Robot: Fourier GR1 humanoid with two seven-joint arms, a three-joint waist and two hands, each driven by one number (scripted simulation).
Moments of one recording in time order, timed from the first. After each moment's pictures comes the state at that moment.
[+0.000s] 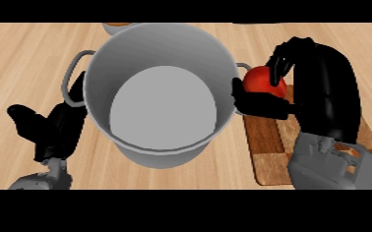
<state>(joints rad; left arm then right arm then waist) -0.07 0.18 -0.04 -1.70 0.13 0.15 0.32 -0.55 -0.07 0.19 -1.96 1.04 0.22 0.87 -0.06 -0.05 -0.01</state>
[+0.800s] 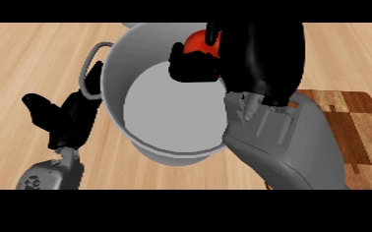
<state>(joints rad) -0.15 0.15 -0.08 -1.68 0.12 0.13 0.33 -0.99 -0.01 0.27 -1.71 1.01 0.24 1.21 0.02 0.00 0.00</state>
